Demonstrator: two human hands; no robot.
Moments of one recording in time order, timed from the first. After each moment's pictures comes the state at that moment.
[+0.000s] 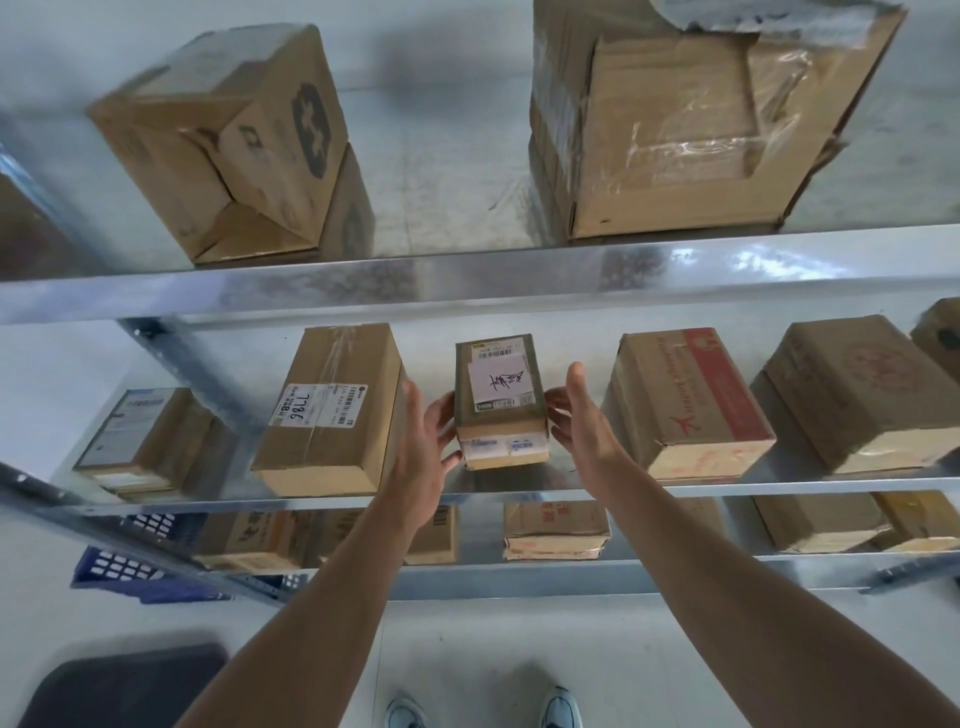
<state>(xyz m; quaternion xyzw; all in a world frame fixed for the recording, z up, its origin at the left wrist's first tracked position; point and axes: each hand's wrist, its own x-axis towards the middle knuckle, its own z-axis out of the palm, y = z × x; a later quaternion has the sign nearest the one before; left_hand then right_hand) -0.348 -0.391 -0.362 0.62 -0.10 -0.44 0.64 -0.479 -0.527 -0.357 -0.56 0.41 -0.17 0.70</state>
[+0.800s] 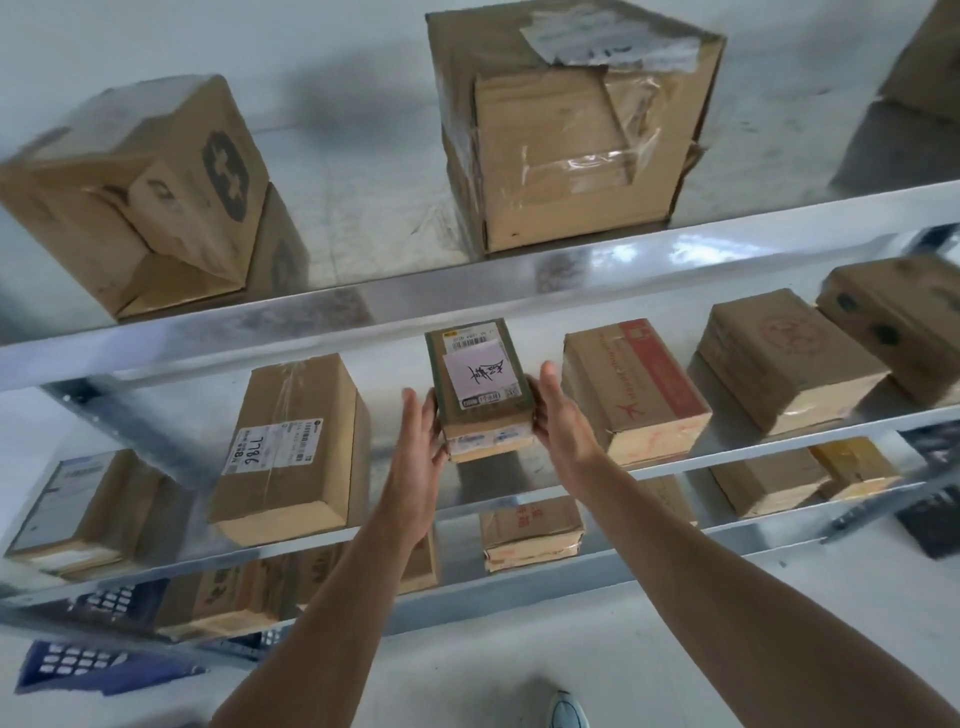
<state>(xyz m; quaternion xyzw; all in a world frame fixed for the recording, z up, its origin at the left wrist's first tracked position) -0.378 -0.405 -0.346 0.59 -0.21 -0.44 0.64 -0.509 -0.525 -0.343 -0.56 0.35 -0.24 0.71</state>
